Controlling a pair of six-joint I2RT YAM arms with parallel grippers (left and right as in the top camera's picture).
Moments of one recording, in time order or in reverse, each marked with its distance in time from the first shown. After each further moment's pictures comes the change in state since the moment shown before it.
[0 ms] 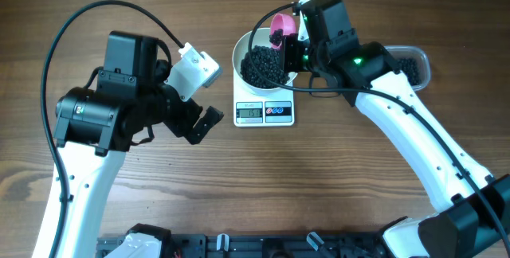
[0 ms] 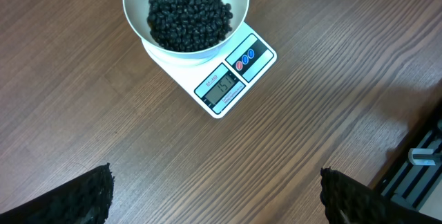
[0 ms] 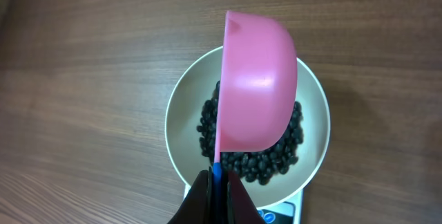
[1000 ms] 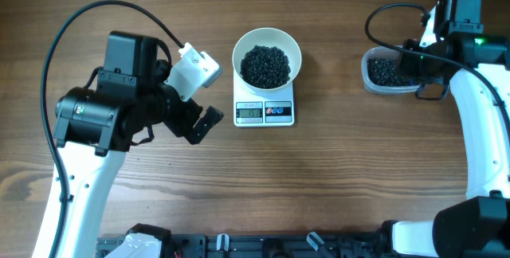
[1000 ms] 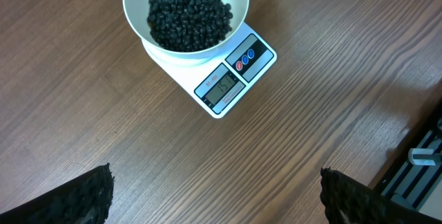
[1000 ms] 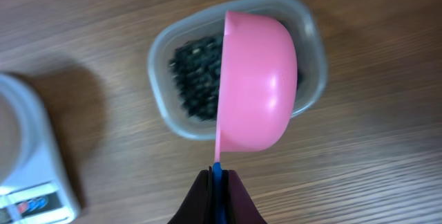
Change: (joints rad) left arm 0.000 0.000 0.000 0.000 0.000 0.000; right arm -0.577 -0.048 0.000 -0.391 0.124 -0.285
